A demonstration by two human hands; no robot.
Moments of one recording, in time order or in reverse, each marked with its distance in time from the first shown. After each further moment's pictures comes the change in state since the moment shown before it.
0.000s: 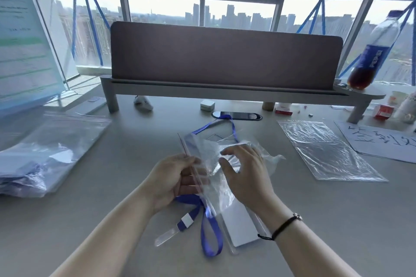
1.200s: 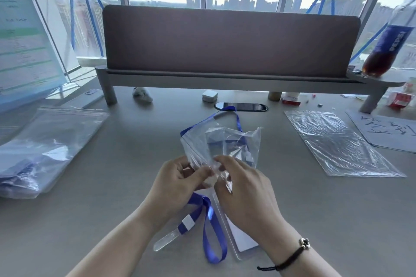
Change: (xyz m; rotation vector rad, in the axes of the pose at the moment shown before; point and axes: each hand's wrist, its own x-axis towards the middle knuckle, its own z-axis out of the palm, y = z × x) left_hand -0.007 -0.026 0.007 0.284 0.026 0.378; right_hand -0.031 -0.023 0.003 -0.159 -0.064 -0.110
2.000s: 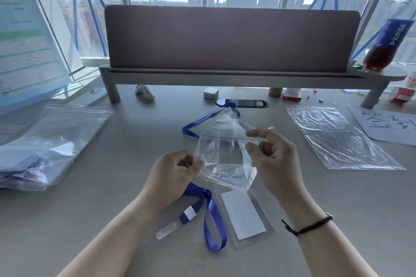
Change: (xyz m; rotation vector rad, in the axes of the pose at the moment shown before) left_hand 0.011 -0.015 -0.021 0.628 0.122 0.093; right_hand 0.025 0.036 -0.030 0.660 0.221 0.299
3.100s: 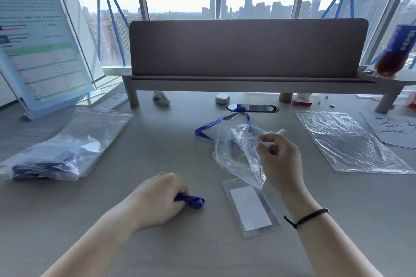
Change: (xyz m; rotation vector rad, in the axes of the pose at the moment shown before) left_hand -0.050 0.009 -0.057 0.658 -0.466 0.013; right_hand 0.002 0.013 0.003 -0.126 0.071 0.077
